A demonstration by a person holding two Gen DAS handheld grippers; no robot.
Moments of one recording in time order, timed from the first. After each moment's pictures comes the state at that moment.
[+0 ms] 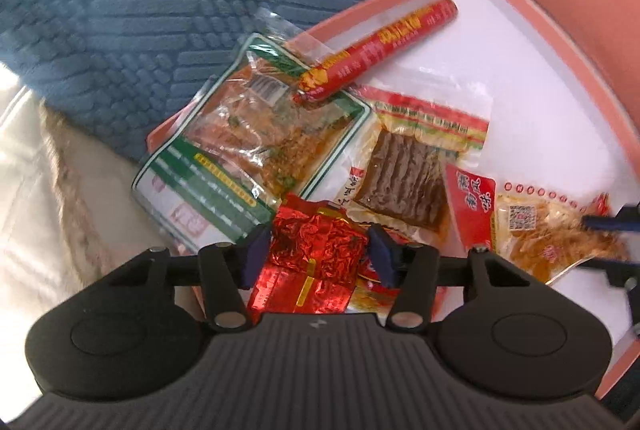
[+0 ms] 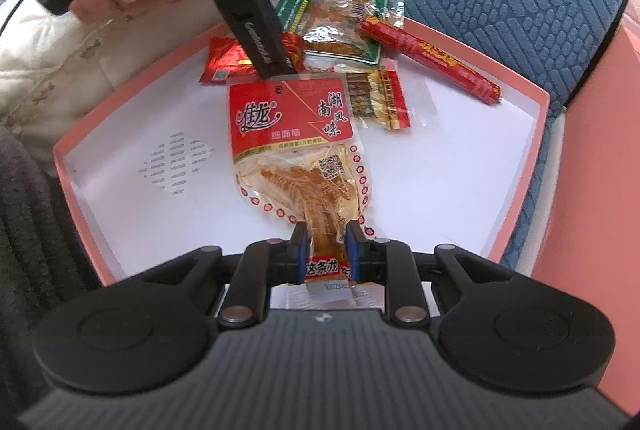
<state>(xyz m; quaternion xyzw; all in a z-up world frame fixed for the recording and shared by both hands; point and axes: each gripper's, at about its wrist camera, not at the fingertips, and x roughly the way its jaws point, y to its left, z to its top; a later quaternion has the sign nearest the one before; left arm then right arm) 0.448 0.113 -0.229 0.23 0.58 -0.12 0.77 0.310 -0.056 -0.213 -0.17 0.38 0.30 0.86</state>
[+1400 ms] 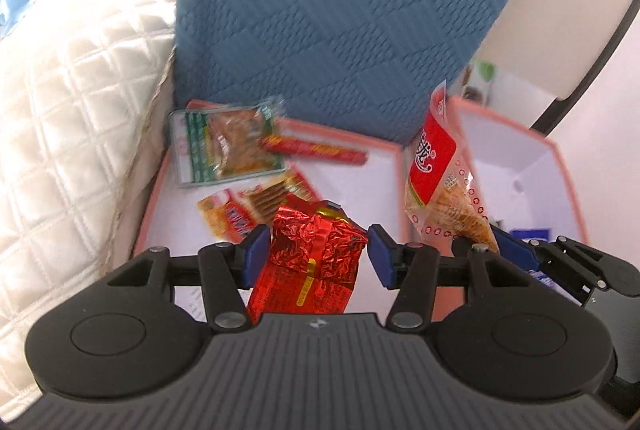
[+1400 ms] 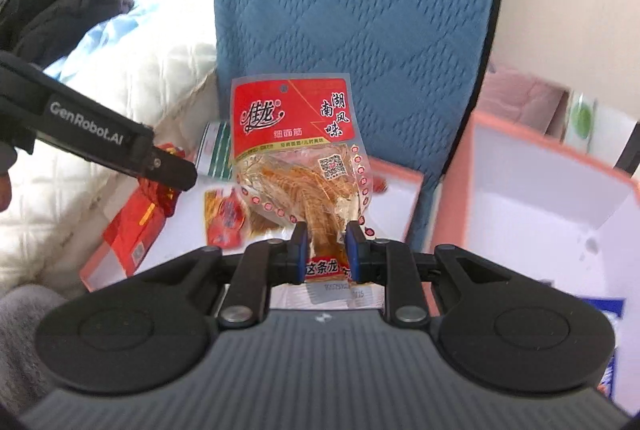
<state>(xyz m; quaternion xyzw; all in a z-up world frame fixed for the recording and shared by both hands) 0.329 0.083 -0.066 -0.10 0.49 -0.02 0.87 0.277 -0.103 -0.083 -0.09 0.28 0.20 0.93</state>
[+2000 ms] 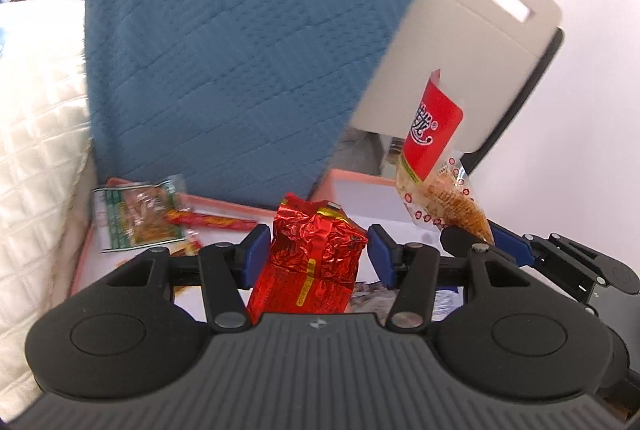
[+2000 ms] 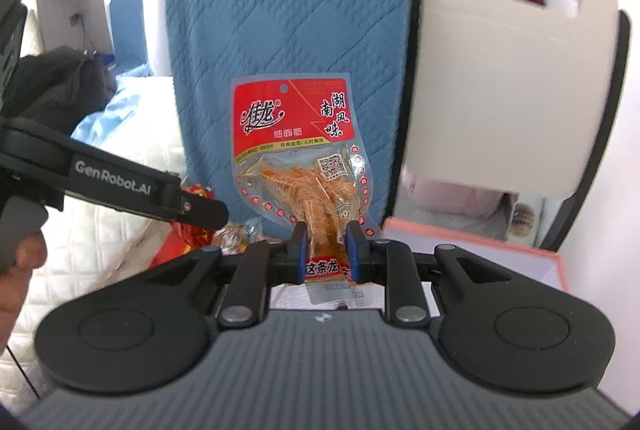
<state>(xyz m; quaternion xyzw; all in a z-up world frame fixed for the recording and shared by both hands) 0.350 -0.014 0.028 -0.12 0.43 -0.08 0.89 0.267 -0.182 0.029 -0.07 0.21 0.18 0.96</state>
